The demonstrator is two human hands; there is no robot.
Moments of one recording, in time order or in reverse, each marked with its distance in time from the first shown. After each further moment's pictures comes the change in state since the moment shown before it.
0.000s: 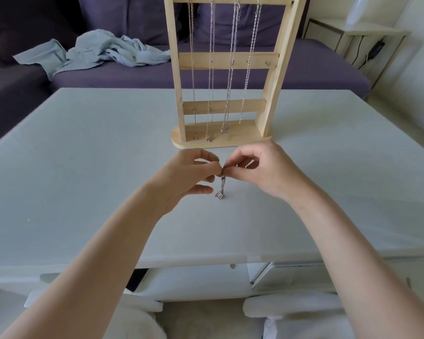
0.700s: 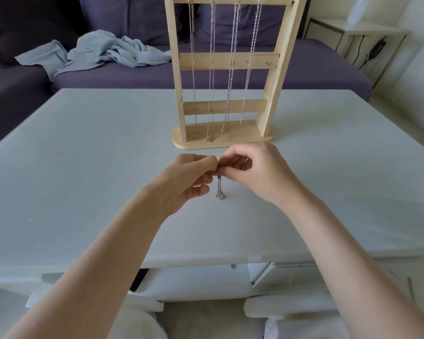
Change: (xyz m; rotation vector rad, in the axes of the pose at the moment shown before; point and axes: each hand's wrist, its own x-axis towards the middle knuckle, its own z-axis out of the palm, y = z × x) left_hand 0.003 -0.004 0.002 -0.184 0.004 -0.070; right_hand -0.002 -0.005 0.011 -0.012 0.067 -0.068
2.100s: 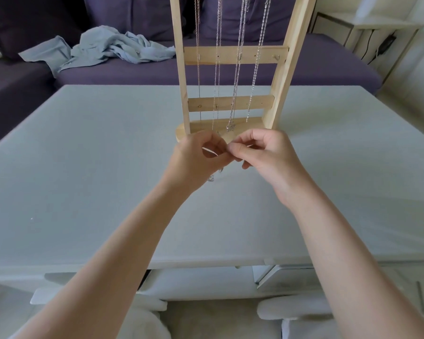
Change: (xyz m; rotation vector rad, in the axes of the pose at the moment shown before) left_hand 0.016 -0.001 0.001 0.473 0.189 0.490; right_hand 0.012 -0.005 0.003 0.293 0.184 0.246
